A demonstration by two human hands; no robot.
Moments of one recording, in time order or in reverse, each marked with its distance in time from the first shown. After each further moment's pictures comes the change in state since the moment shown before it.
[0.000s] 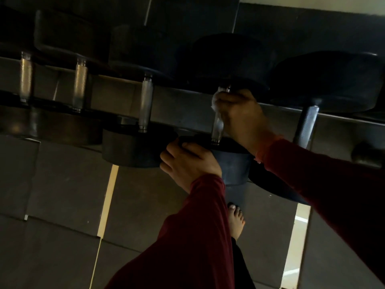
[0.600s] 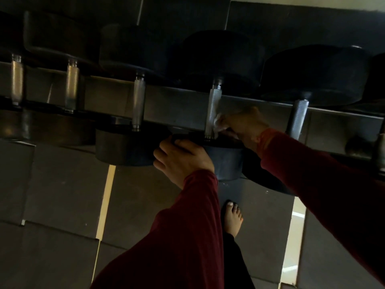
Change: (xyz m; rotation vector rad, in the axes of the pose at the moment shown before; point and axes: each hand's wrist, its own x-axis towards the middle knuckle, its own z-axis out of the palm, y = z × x) left_hand 0.001 0.000 -0.001 0.011 0.008 0.010; right_hand -0.014 -0.005 -0.019 1.202 -0.283 1.233
